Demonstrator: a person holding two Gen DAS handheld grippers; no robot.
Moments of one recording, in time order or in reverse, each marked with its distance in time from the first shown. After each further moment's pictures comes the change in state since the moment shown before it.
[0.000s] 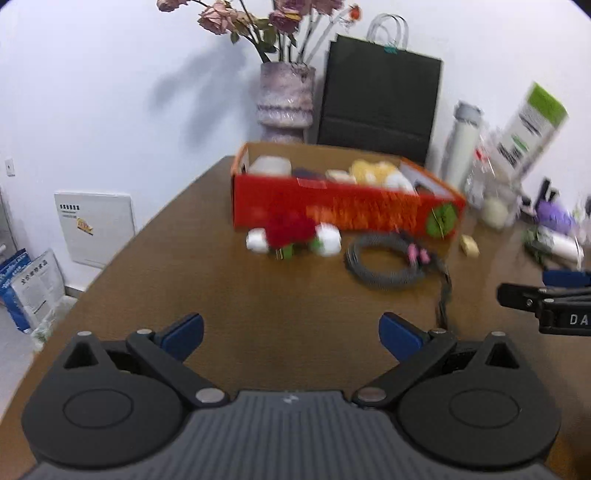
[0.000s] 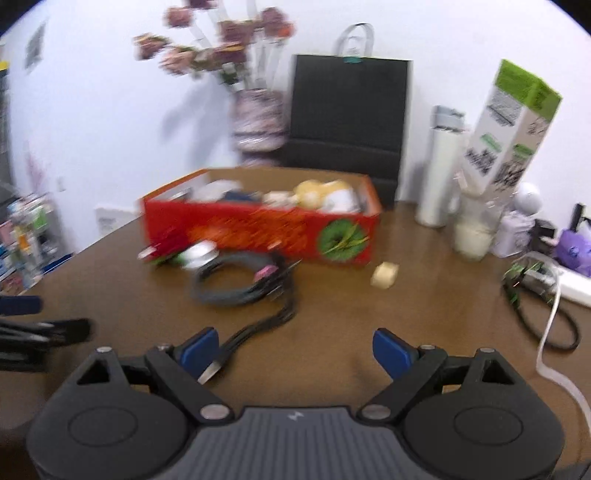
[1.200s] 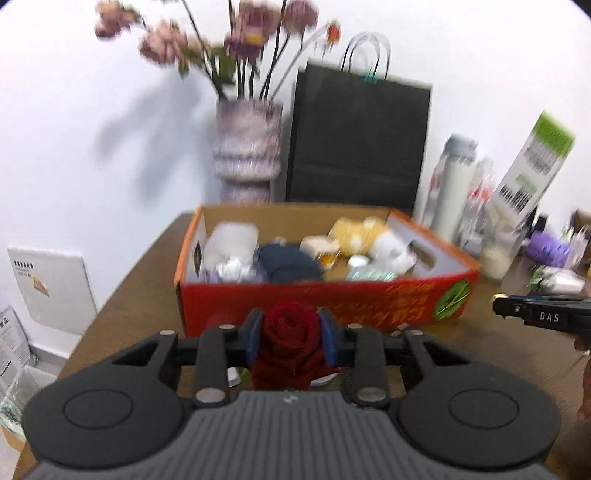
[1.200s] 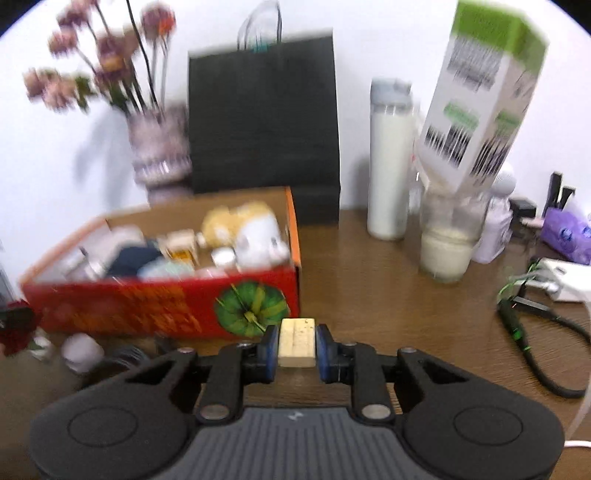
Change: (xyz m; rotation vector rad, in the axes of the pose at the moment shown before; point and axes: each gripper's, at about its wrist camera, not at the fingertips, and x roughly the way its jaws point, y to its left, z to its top) left arm 0.069 -0.006 0.070 0.066 -0.128 -0.114; right arm 0.088 -0.053 0.049 0.173 -0.043 -0.085
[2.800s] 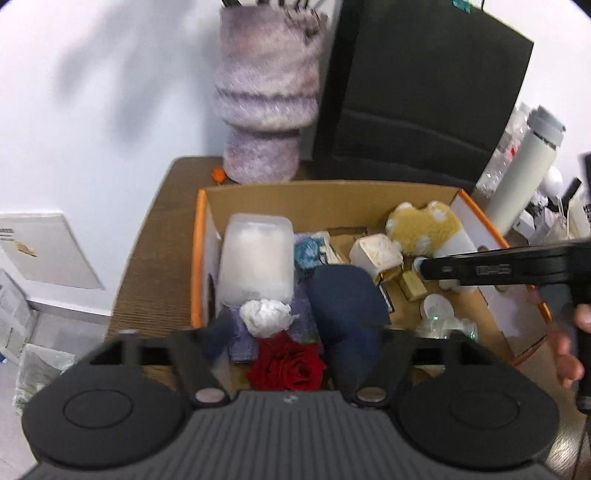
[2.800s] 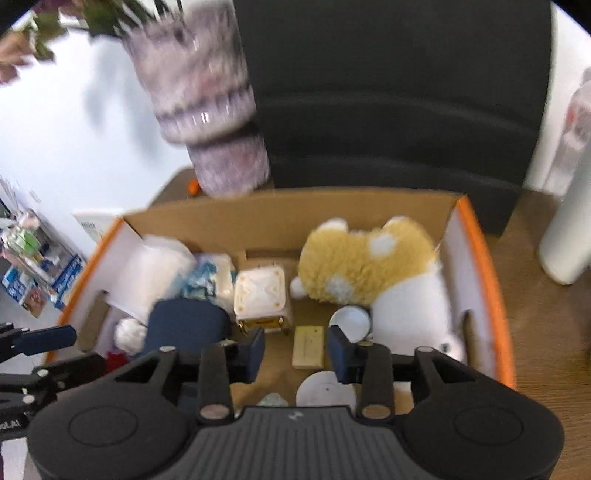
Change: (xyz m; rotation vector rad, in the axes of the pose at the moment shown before) left arm 0.155 0.066 0.120 -0.021 0.417 0.013; right arm 0.191 0.082 0.133 -0.031 0.432 0.218
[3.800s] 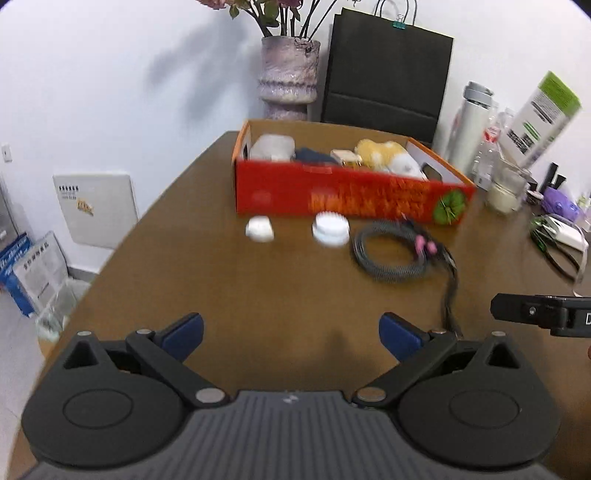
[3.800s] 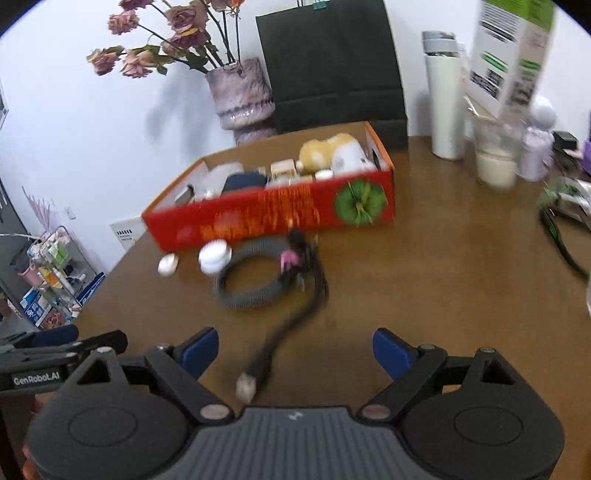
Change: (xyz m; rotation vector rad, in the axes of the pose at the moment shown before) left arm -0.144 -0.066 -0.258 -0.069 -0.178 0.092; right arm -0.175 0.014 -0.279 0.058 -0.204 0.009
